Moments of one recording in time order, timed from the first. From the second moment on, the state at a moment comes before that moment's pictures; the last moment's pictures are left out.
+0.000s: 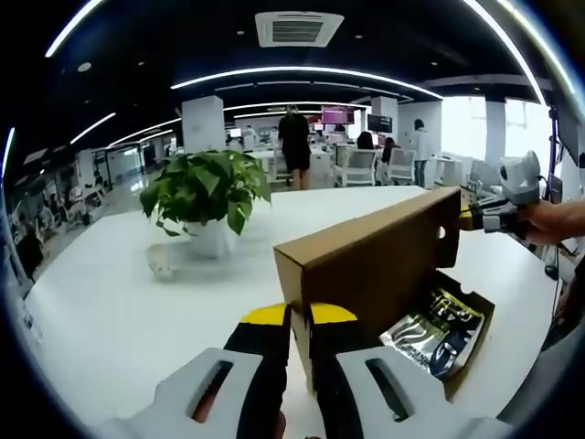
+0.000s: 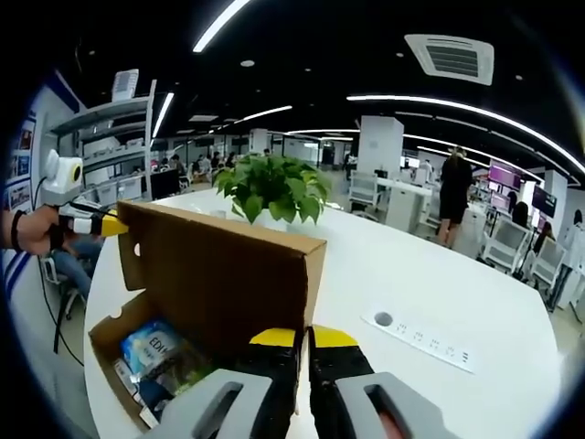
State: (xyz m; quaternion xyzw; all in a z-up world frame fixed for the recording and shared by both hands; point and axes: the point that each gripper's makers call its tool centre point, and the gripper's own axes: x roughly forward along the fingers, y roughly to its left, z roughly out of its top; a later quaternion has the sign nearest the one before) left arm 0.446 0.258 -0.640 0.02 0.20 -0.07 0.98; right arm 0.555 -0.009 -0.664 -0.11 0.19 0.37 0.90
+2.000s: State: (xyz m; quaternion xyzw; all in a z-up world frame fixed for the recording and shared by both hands) left arm 0.473 0.271 -0.723 0.03 0.29 -0.06 0.96; right arm 0.578 0.002 -0.729 -0.11 0.27 0.35 0.89
